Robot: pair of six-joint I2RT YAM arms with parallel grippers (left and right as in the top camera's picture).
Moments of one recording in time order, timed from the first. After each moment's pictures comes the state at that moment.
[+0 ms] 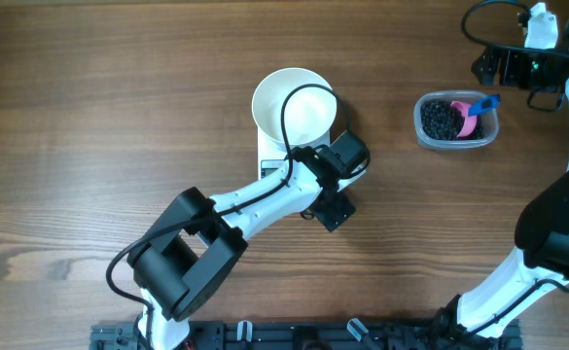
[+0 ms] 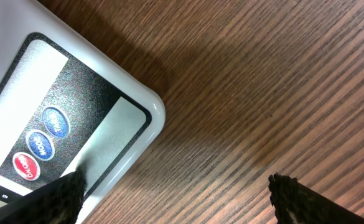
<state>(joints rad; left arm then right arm) -0.85 1.96 1.29 -0.70 -0.03 0.05 -0.35 1.98 1.78 -0.90 -0.34 -0.23</state>
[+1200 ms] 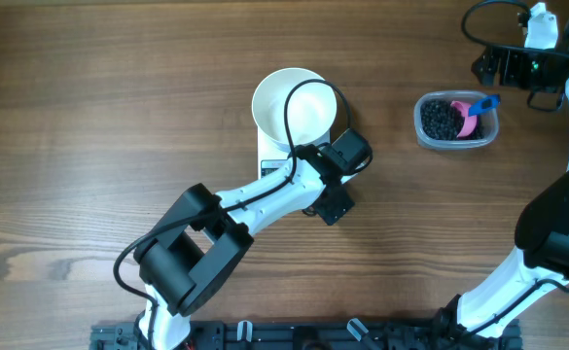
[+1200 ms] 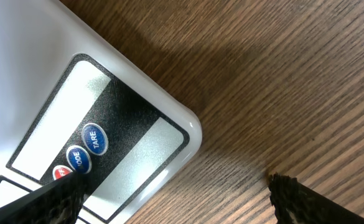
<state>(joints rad) -0.84 2.00 1.32 -0.68 -0.11 0.05 -0.35 1.98 1.78 -0.90 -0.34 -0.23</state>
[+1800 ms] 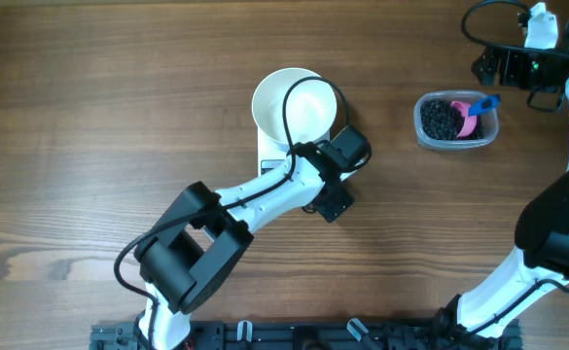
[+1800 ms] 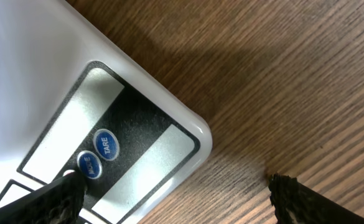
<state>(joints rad) -0.83 2.01 1.33 -0.68 -0.12 0.05 -0.35 1.98 1.78 -0.90 -0.34 -0.23</state>
